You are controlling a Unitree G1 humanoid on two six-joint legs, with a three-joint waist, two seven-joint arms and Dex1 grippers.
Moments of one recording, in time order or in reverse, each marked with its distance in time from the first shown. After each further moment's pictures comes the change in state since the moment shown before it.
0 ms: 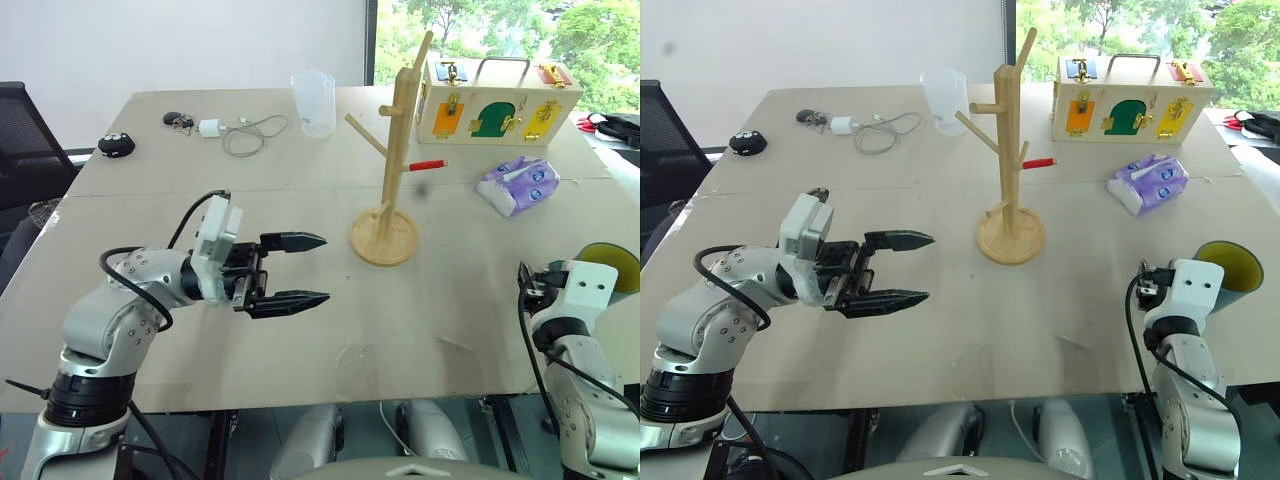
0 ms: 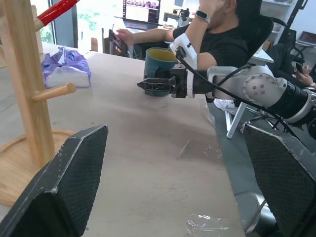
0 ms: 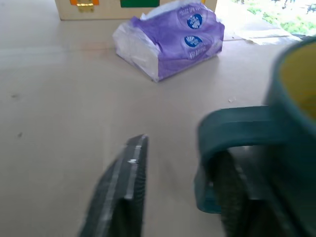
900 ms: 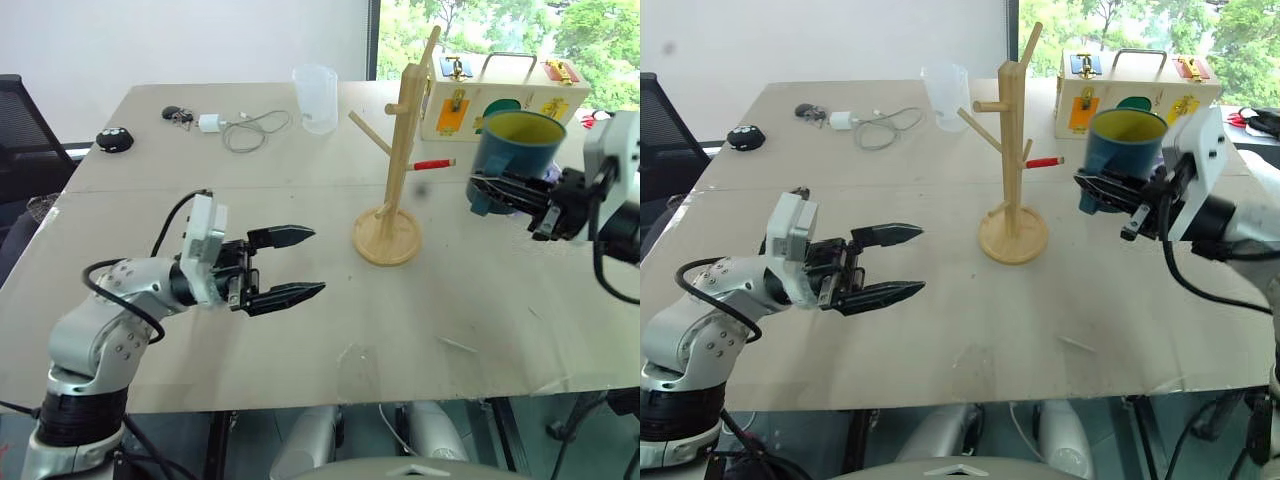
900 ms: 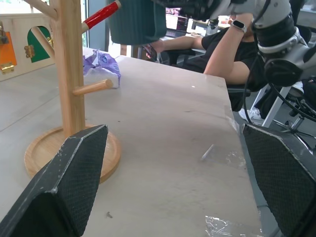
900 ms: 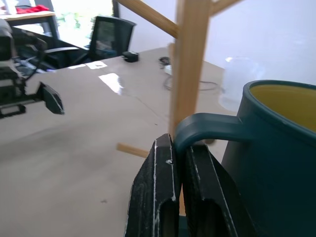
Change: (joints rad) left arm 0.105 -0.022 0.082 -0.093 -0.024 0.002 0.110; right arm -0.690 -0.703 -0.038 0.060 0.771 0.388 0.685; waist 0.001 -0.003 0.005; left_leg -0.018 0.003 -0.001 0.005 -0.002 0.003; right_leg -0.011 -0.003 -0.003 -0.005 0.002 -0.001
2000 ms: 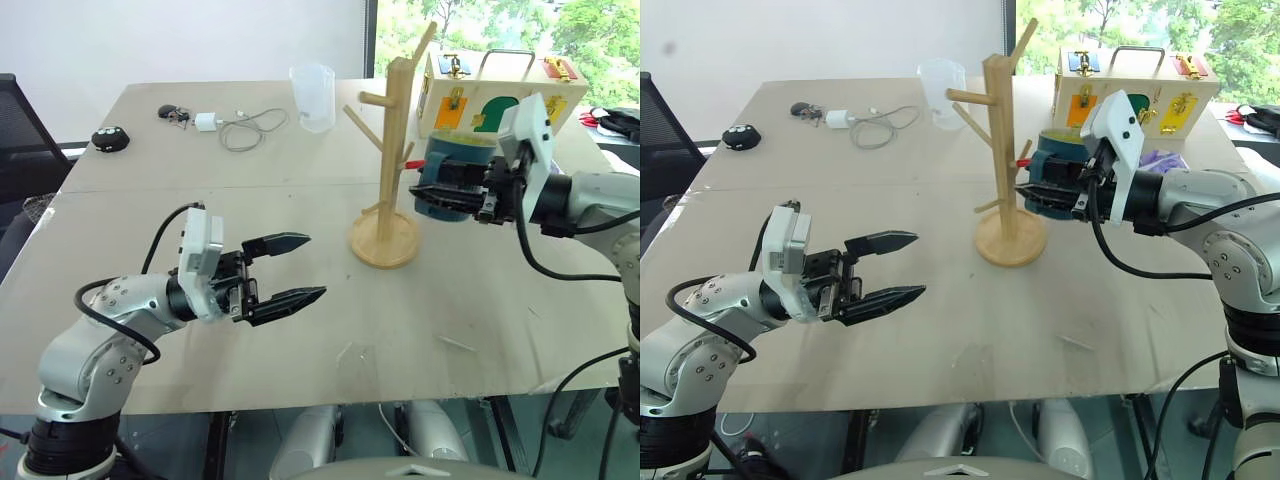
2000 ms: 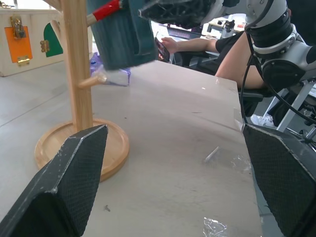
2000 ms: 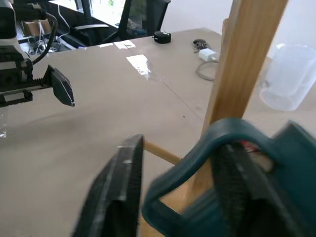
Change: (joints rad) left arm 0.079 0.000 0.024 -0.072 -0.033 -0.001 0.096; right arm -0.169 0.079 0.275 0.105 -0.169 -0.020 0.048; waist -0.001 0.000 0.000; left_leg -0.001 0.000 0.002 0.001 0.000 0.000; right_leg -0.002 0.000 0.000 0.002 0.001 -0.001
